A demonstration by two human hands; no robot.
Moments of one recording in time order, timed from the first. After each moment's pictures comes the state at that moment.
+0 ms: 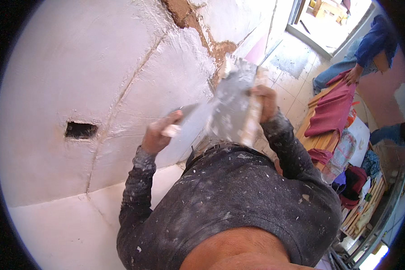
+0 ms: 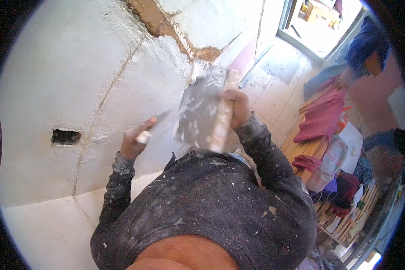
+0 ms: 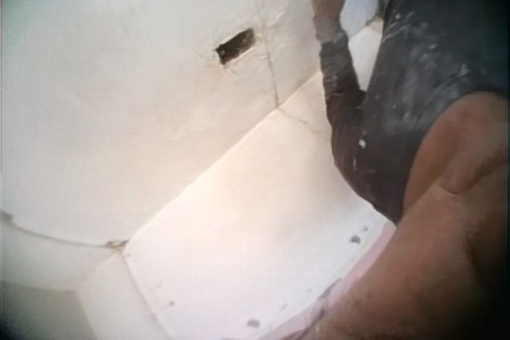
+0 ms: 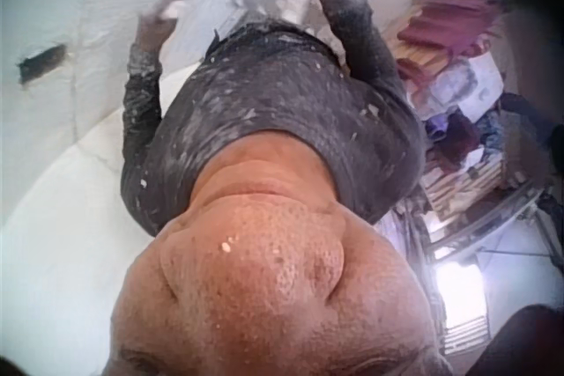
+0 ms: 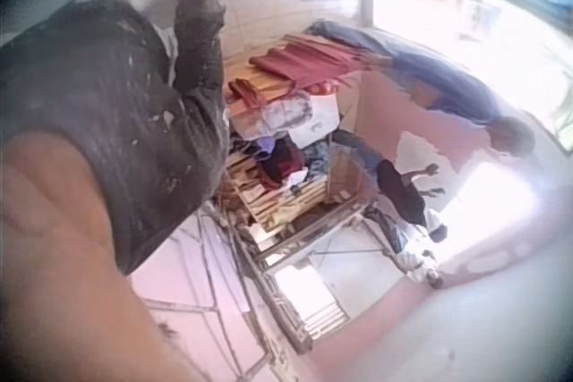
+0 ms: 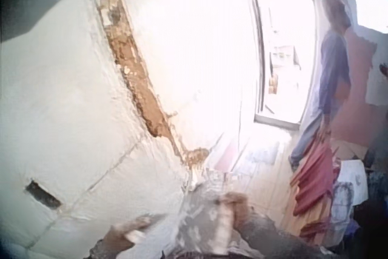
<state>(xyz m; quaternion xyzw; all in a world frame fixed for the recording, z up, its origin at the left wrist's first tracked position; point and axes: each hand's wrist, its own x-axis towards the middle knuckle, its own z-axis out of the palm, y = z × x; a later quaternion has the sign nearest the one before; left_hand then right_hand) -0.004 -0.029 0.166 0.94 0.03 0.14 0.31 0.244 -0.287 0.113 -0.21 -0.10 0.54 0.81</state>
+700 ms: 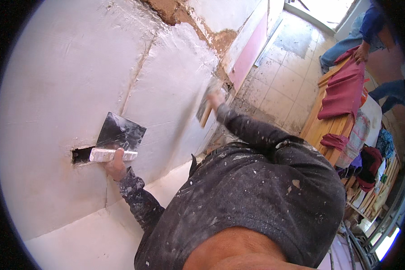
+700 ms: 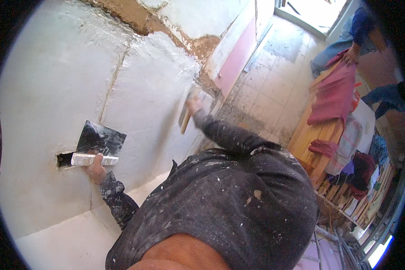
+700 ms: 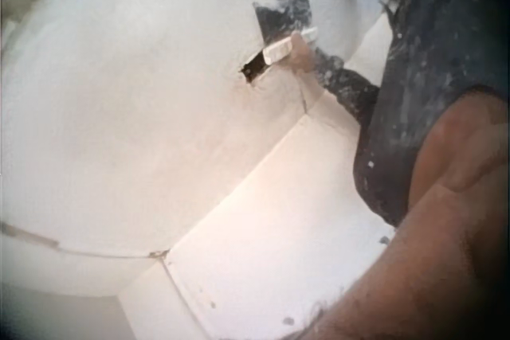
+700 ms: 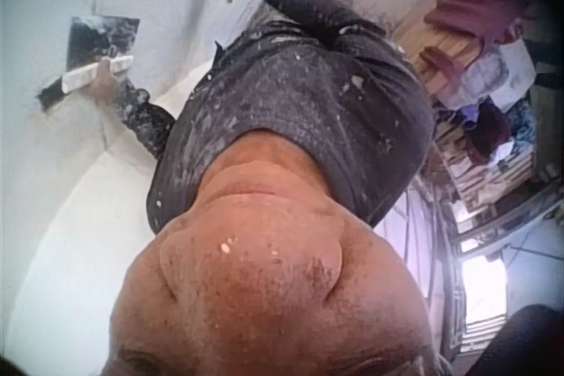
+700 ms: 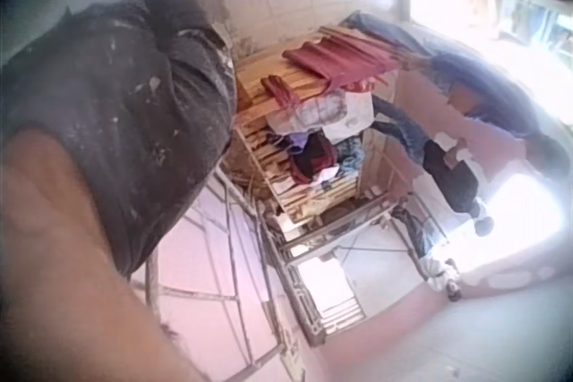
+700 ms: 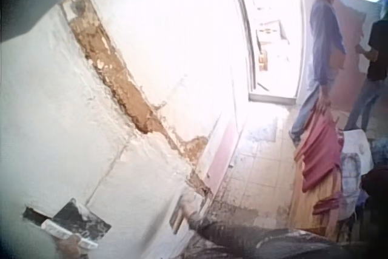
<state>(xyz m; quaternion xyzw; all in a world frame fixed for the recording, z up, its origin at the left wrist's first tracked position) -0.114 0.068 0.202 0.72 0.39 0.45 0.36 0.177 -0.069 -0.108 -0.57 0.05 0.32 0.76</state>
